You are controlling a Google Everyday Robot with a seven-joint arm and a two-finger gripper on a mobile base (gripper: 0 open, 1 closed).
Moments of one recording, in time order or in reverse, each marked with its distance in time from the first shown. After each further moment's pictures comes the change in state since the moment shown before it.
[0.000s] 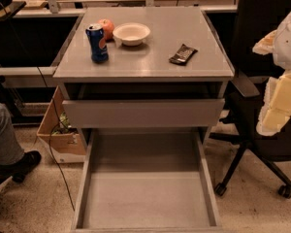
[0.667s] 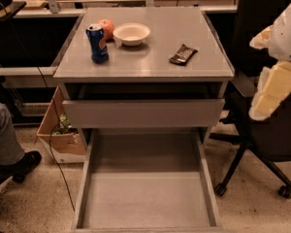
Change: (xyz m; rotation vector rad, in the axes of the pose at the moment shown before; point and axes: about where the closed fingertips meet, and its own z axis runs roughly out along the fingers) arm 0.001 -0.035 0.018 0.001 -0.062 0.029
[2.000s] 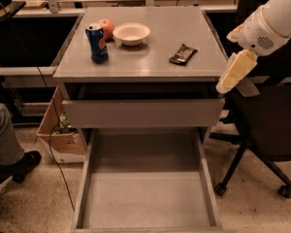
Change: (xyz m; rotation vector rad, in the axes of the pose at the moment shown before) arm -0.031 -0.095 0.070 0.017 -0.195 0.068
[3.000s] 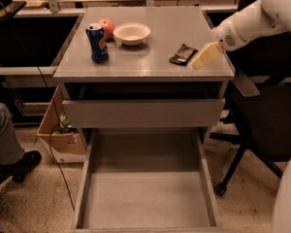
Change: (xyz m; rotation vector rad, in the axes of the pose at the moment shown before) arm -0.026 -0.111 0.091 0.104 -0.229 0.196
